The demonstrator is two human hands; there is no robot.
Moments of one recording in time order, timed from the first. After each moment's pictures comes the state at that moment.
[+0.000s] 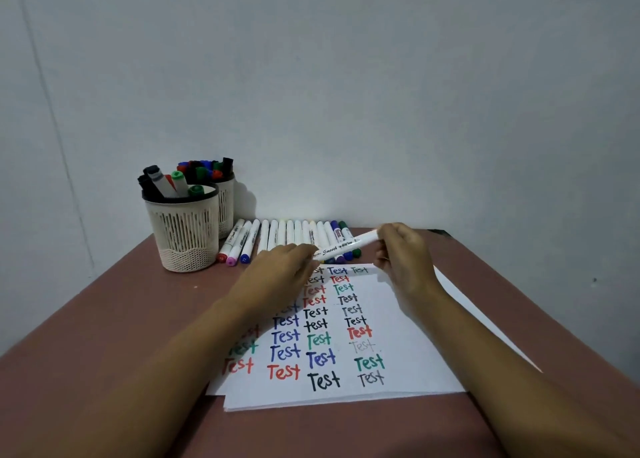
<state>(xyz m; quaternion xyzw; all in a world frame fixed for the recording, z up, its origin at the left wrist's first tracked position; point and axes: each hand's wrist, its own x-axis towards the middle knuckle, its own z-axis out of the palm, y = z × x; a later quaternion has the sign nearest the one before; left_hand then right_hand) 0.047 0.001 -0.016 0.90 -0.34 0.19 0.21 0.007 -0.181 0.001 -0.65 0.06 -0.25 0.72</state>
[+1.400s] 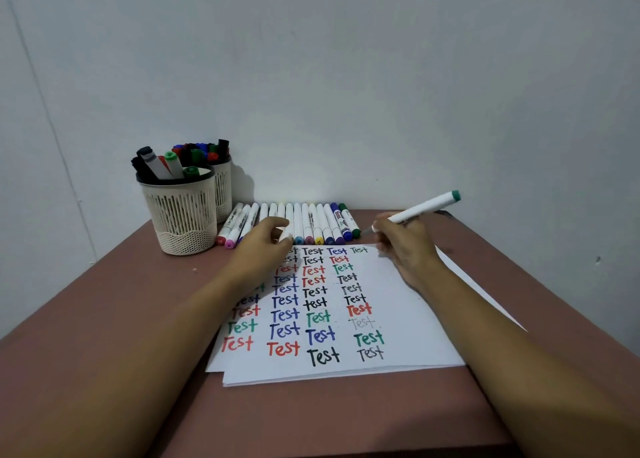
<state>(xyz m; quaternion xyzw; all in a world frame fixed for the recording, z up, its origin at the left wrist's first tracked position) 0.064 0.008 -0.025 0.85 -0.17 0.09 0.48 0.026 -0.202 -0.015 -0.65 0.09 -0.21 0.72</state>
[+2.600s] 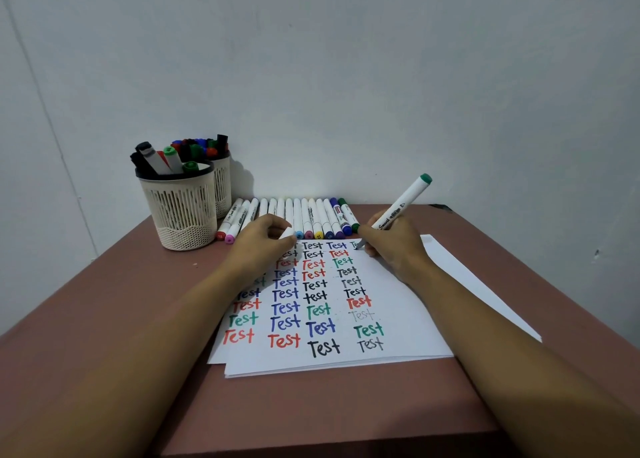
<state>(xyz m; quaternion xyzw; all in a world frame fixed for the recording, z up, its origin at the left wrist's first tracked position) 0.068 0.010 -0.028 0.83 -0.17 0.08 0.52 0.030 -0.195 -0.024 -0.75 0.10 -0.21 0.62</state>
